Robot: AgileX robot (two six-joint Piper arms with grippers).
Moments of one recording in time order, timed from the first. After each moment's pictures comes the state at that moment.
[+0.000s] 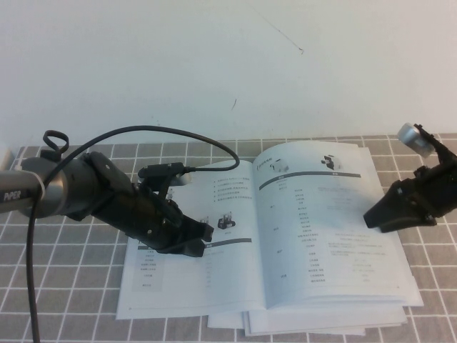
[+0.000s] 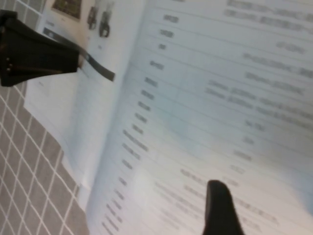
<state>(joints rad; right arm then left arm) -0.05 2.13 -1.37 0.93 1.15 -0.91 -0.28 1.99 -1.19 -0.83 0.61 0.62</state>
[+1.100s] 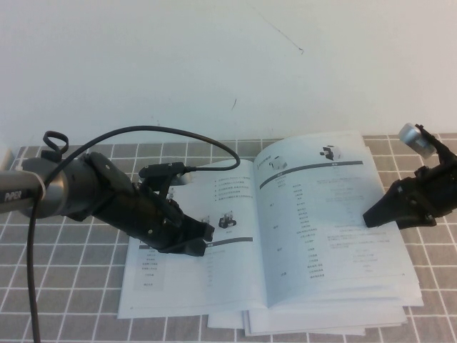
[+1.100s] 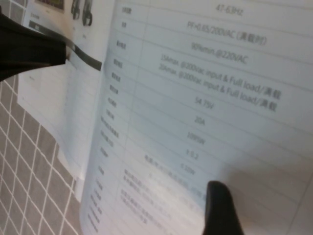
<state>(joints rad) -0.06 2.13 -1.37 0.92 1.16 -0.88 -0.28 1.99 -1.19 -0.85 0.61 0.64</state>
